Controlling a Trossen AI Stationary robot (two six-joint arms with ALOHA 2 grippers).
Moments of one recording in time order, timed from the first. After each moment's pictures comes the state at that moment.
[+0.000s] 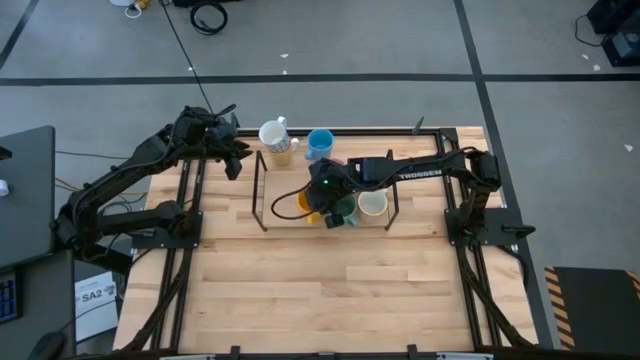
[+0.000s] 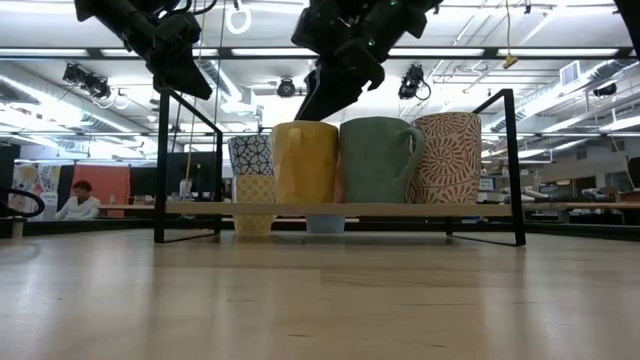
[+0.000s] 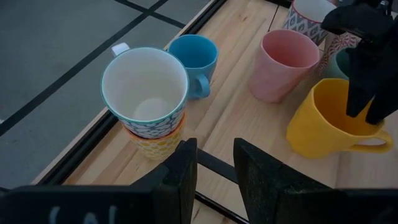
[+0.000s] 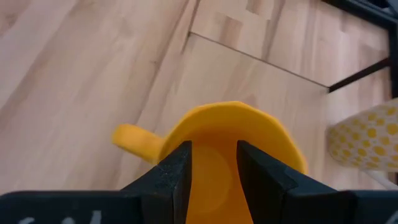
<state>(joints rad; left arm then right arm) 0.75 0.92 0.89 -0.59 0.23 0.11 -0.08 1.84 1.47 -0.47 -0.07 -0.42</state>
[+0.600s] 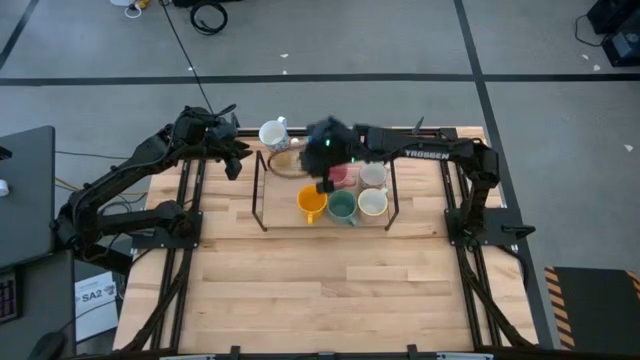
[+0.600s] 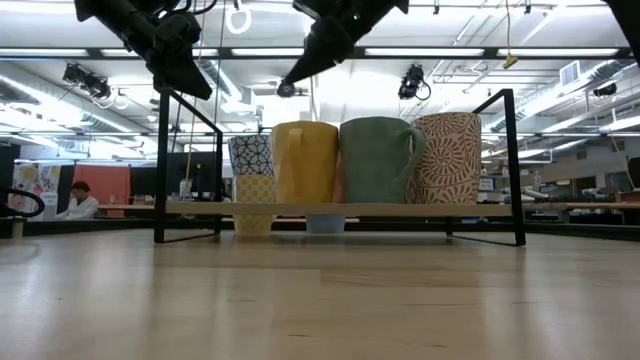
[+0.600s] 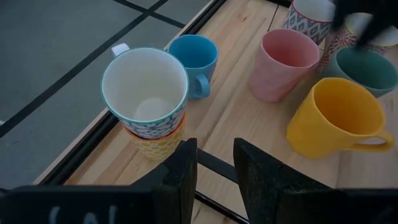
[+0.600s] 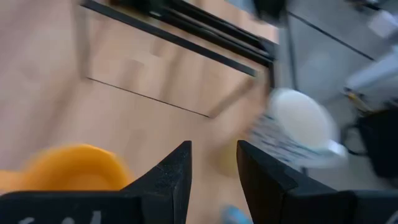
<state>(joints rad) 0.75 0.92 0.89 -0.59 0.23 0.11 -0.21 1.84 1.73 -0.55 -0.01 -0.53</state>
